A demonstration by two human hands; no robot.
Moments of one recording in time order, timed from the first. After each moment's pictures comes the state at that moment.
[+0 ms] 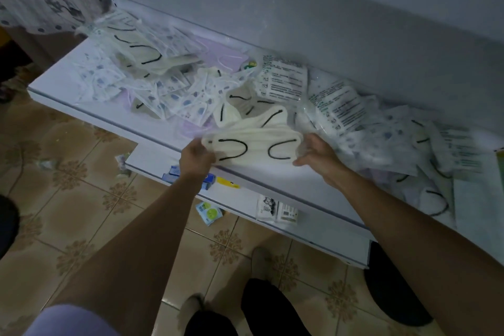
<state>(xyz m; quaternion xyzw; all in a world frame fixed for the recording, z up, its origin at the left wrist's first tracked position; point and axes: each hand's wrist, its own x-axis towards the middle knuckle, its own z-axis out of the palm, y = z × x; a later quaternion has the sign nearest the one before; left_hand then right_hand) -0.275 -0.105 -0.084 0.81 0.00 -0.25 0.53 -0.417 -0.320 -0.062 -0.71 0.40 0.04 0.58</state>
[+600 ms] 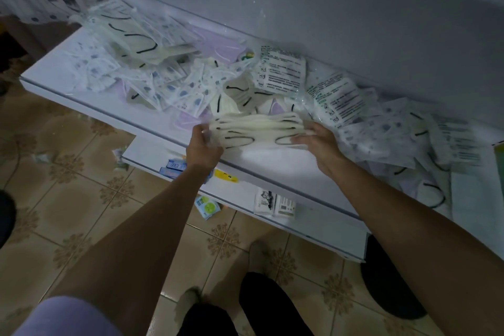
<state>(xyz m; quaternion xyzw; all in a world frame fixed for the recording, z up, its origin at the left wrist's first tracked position) -0.287 -0.116 -0.088 0.82 -0.03 -0.23 0.52 -0.408 -0.318 -0.059 -0.63 0.45 -0.07 0.63</state>
